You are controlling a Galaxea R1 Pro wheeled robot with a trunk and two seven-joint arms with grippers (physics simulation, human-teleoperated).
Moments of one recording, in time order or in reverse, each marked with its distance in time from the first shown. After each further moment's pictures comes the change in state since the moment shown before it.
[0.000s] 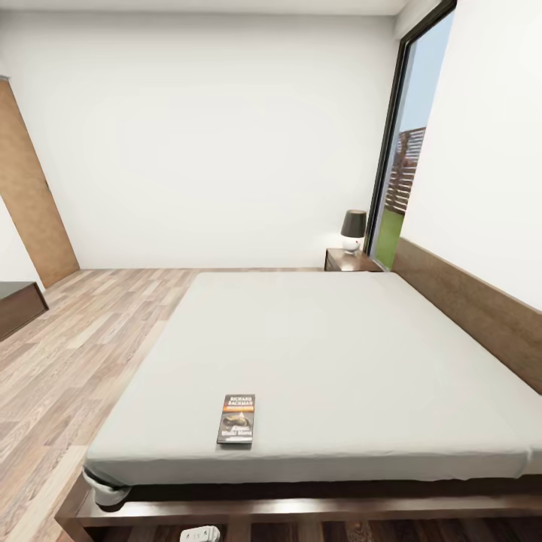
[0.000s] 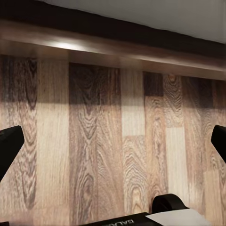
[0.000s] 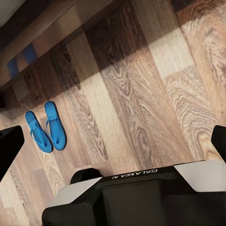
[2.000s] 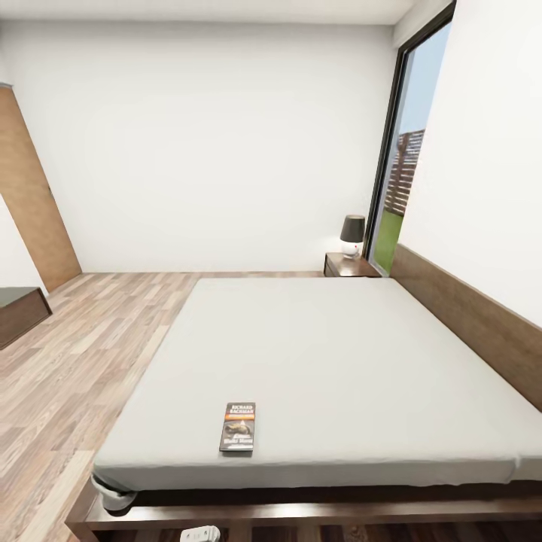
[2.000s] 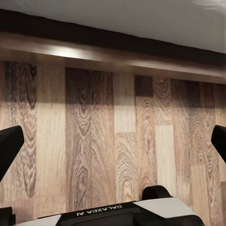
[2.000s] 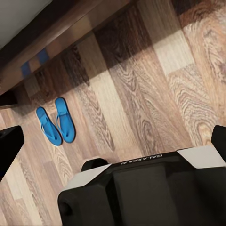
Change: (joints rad) left arm 0.000 0.000 0.000 -0.001 0.000 0.000 -0.001; right arm 0.000 0.000 0.000 0.000 0.000 0.000 0.000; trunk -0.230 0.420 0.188
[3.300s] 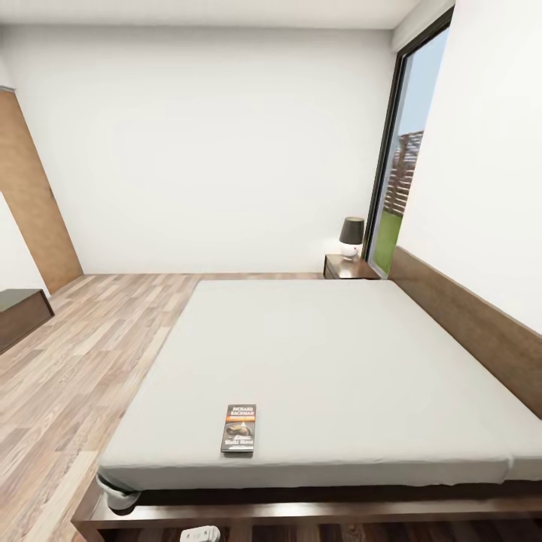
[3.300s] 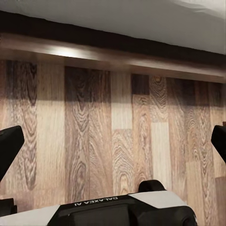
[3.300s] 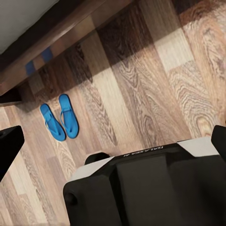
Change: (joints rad) left arm 0.000 0.000 0.000 0.000 0.000 0.001 0.001; right arm 0.000 0.000 0.000 0.000 0.000 0.000 0.000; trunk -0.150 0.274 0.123
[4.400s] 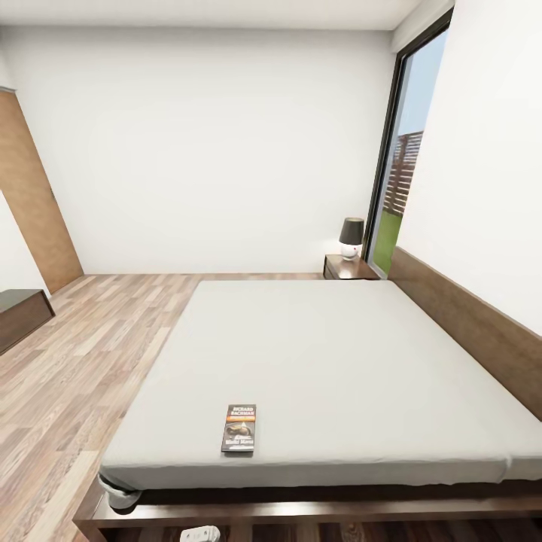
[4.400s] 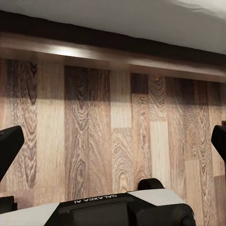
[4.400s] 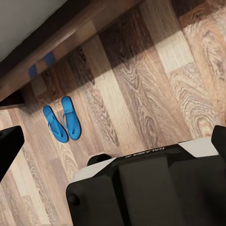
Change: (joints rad) left arm 0.000 0.000 0.000 0.000 0.000 0.000 0.000; right arm 0.000 -0.008 -0.008 -0.012 -0.005 0.010 0.010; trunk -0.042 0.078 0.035
